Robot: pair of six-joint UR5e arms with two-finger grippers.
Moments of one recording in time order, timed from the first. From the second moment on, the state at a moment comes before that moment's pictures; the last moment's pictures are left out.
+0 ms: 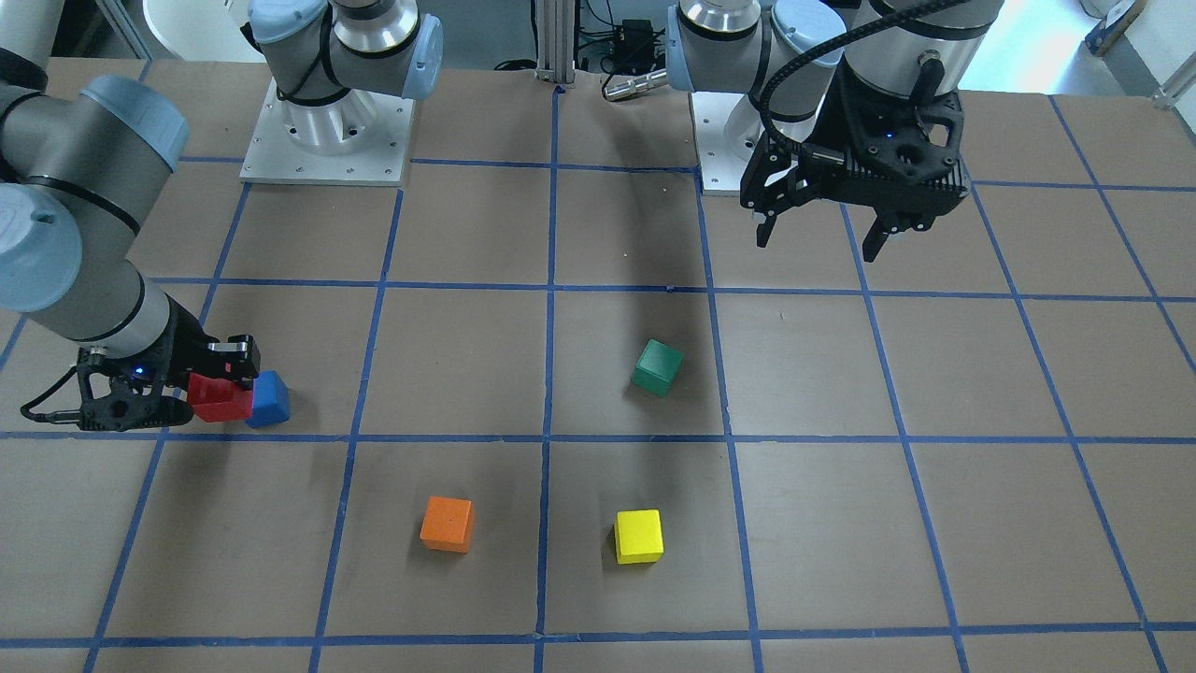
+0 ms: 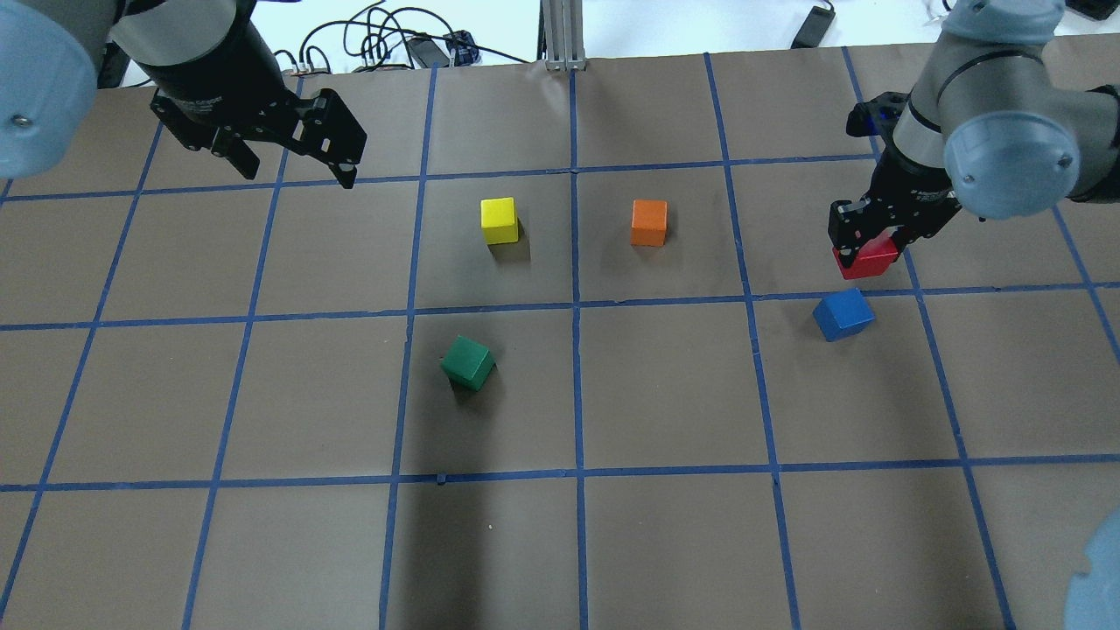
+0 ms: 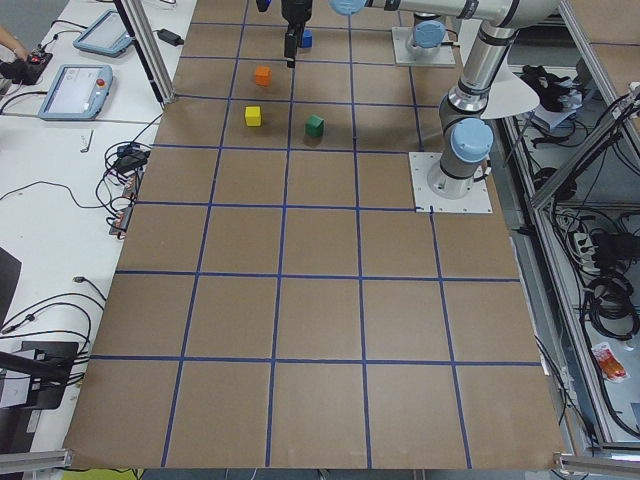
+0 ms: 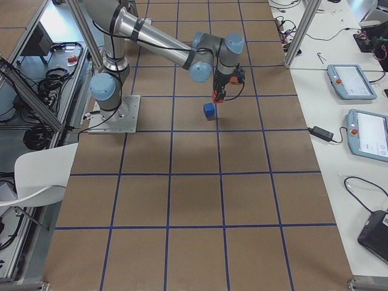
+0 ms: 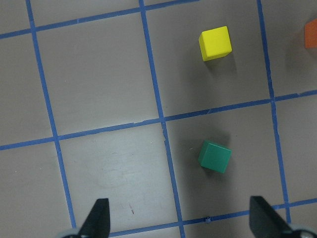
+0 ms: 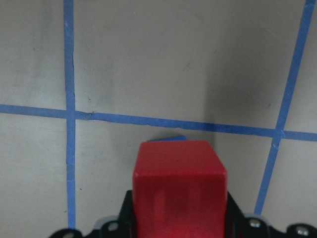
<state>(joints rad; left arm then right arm) -1.59 -1.59 -1.49 -1.55 1.58 0.14 1.36 -1.32 1.78 -1.91 -1.61 -0.32</state>
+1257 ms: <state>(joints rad) -1.59 -1.59 -1.49 -1.55 1.58 0.14 1.32 -1.33 1.88 -2.01 -1.59 -0.44</state>
